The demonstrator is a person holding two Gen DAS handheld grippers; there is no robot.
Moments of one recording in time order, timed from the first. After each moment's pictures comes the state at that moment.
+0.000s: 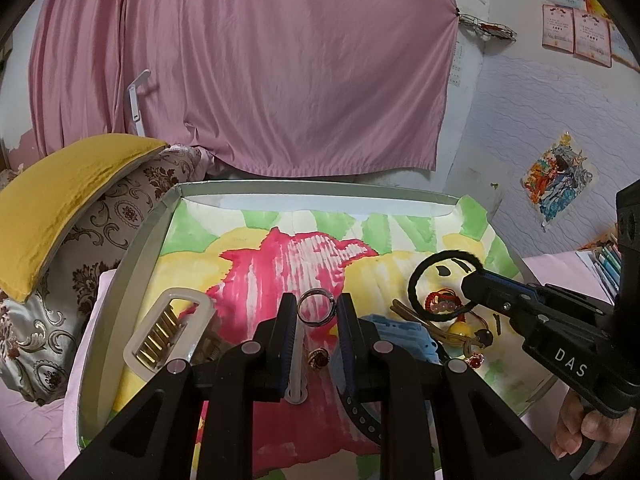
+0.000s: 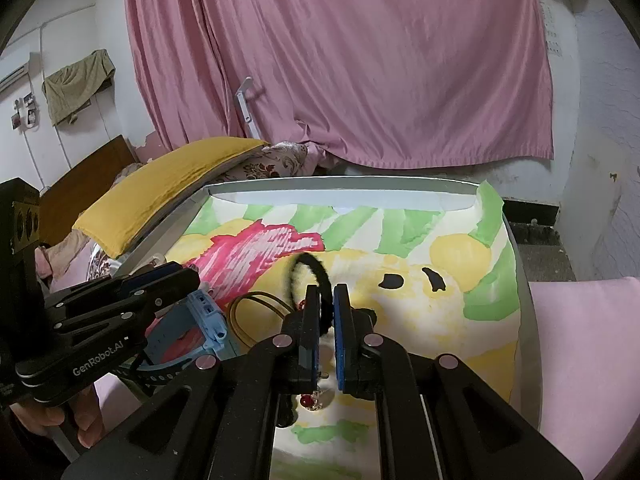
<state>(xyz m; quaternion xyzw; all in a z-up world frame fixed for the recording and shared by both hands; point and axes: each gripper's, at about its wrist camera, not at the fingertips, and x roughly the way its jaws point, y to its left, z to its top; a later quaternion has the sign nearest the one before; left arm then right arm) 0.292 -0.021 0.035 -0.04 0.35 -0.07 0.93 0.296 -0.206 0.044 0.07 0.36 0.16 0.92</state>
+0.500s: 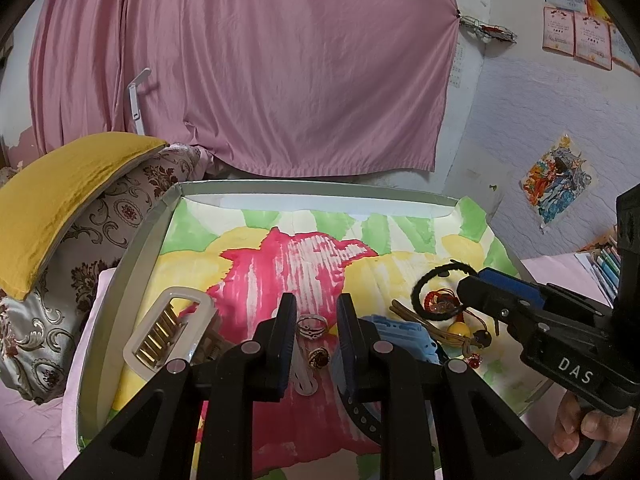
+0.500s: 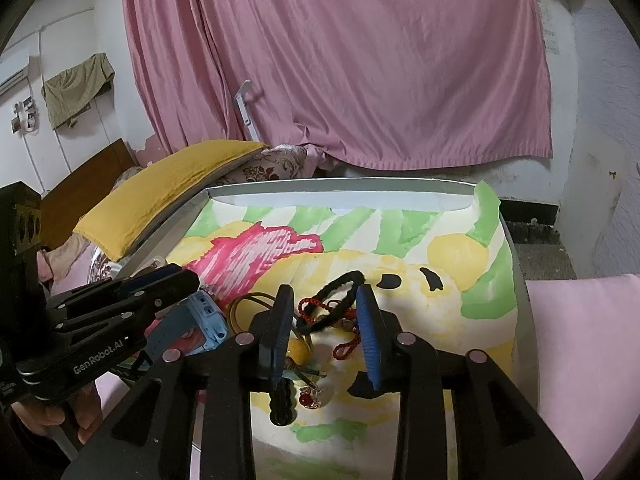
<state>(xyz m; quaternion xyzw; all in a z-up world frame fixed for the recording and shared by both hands) 0.292 -0.020 0.035 -0.04 0.35 -0.07 0.93 0.291 -0.206 0.043 0.07 0.35 0.16 0.92</state>
